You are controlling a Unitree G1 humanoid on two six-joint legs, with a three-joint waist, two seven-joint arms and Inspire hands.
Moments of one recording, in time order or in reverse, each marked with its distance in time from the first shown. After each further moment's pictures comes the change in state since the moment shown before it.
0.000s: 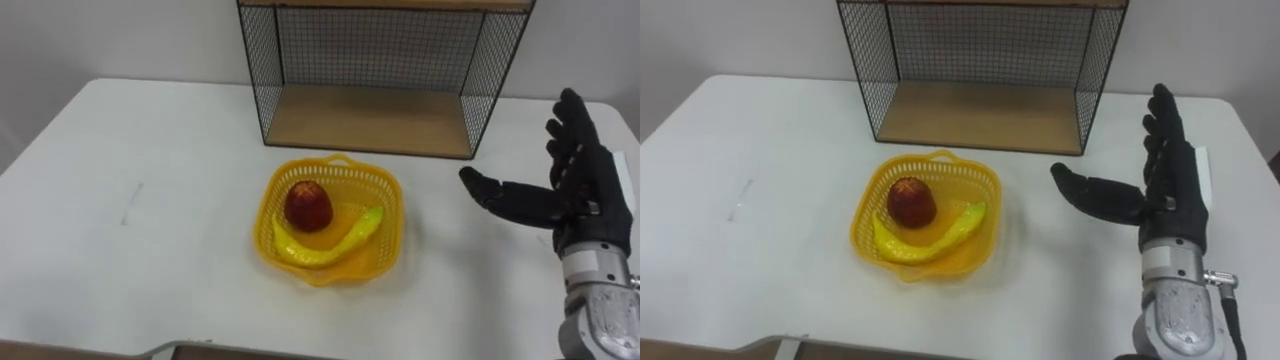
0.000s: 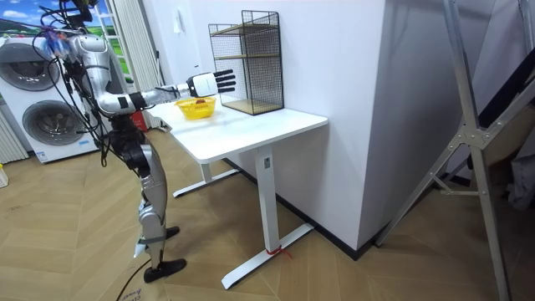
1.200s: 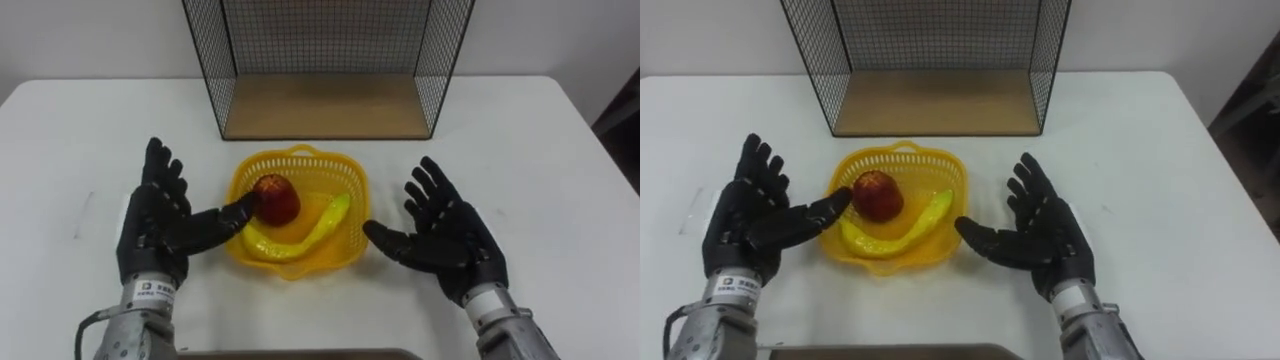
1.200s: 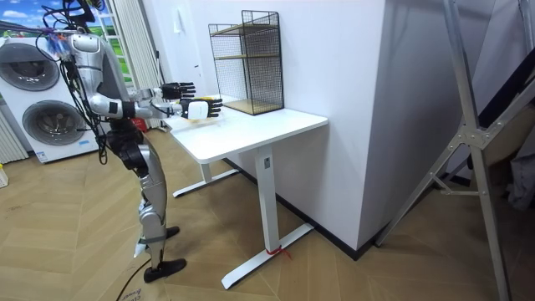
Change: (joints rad) left arm -0.026 -0.067 -0.733 0.041 -0.434 -0.043 -0.821; right arm -0.003 0.122 0.208 0.312 0.365 -0.111 0.333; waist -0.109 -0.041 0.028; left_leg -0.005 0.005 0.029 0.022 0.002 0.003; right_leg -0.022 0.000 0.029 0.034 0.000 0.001
